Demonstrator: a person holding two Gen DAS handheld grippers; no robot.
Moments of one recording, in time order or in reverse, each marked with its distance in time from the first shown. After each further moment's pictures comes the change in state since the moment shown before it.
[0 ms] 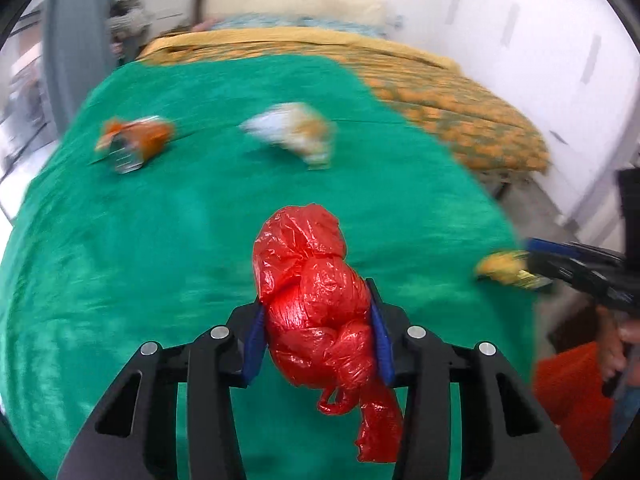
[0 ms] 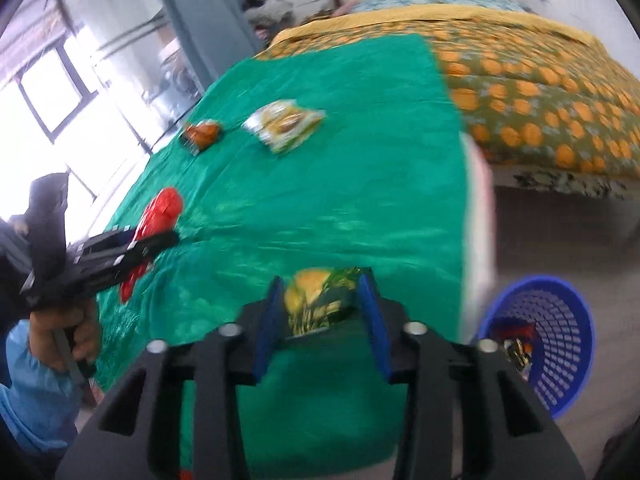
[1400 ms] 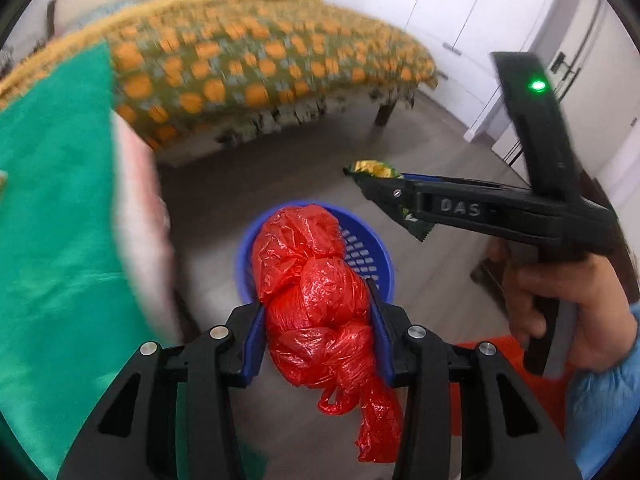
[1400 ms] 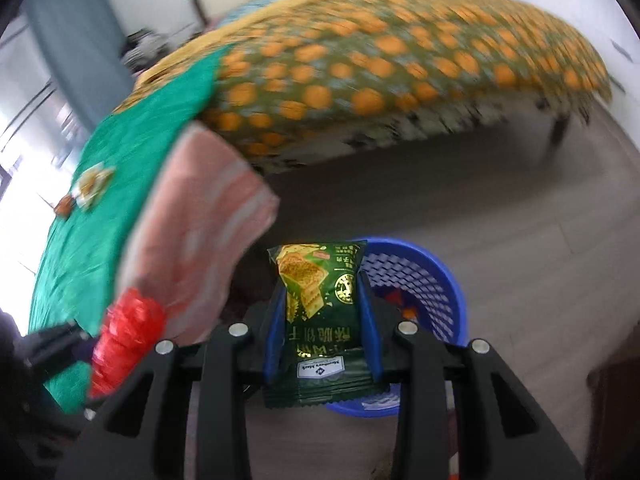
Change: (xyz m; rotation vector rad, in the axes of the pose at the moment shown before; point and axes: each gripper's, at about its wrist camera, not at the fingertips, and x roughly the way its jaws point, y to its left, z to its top) left arm 0.135 -0.296 0.007 0.232 0.218 -0.272; right arm -0.050 -0.244 -0.034 0.296 -0.009 -0.244
